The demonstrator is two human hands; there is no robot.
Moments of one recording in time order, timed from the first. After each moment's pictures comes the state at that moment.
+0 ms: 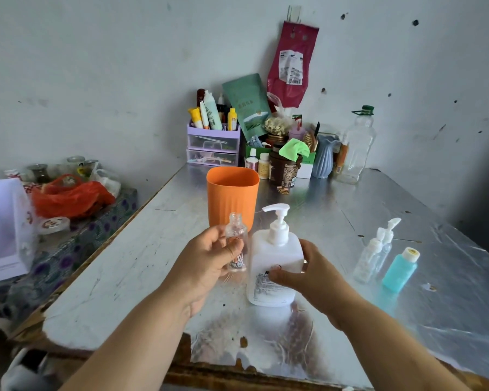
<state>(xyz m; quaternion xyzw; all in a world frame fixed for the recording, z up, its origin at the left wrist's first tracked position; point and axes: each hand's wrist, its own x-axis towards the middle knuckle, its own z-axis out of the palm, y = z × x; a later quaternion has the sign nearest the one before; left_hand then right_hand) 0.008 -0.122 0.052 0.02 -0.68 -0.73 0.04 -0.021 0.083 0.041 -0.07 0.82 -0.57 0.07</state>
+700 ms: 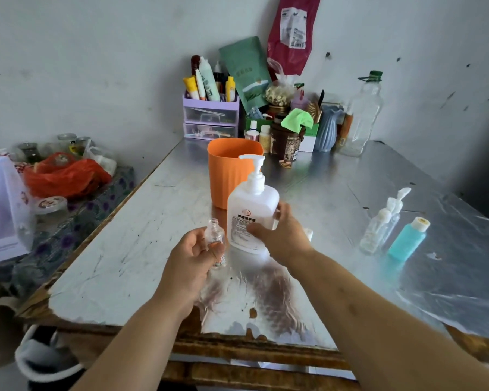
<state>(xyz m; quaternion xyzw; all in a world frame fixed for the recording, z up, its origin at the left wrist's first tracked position) 0.018 -0.150 -0.015 0.12 -0.70 -0.70 0.08 -0.050 0.016 0.028 -0.01 0.87 -0.50 0.01</state>
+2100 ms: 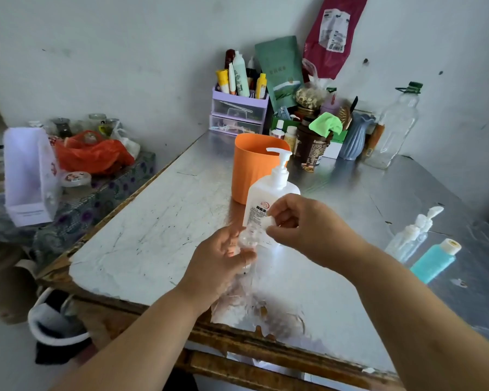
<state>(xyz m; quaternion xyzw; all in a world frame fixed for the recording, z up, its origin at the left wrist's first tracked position) 0.027 -0.136 -0.013 0.05 -0.74 -0.66 0.08 -0.025 0.031 0.083 -0.24 0.91 -0.34 0.02</state>
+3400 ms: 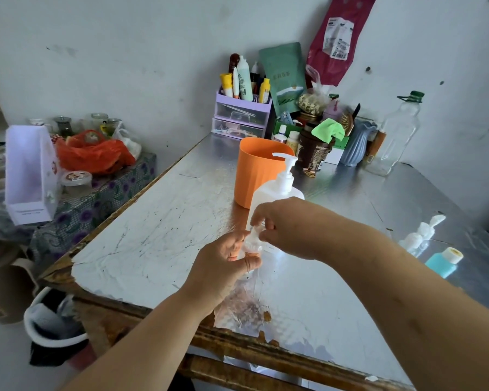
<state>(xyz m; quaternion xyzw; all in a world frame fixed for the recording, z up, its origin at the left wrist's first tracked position) 0.032 -0.136 -0.005 0.08 -0.78 -0.62 0.08 -0.017 -0.011 0.118 -0.30 0.95 -0.01 0.08</state>
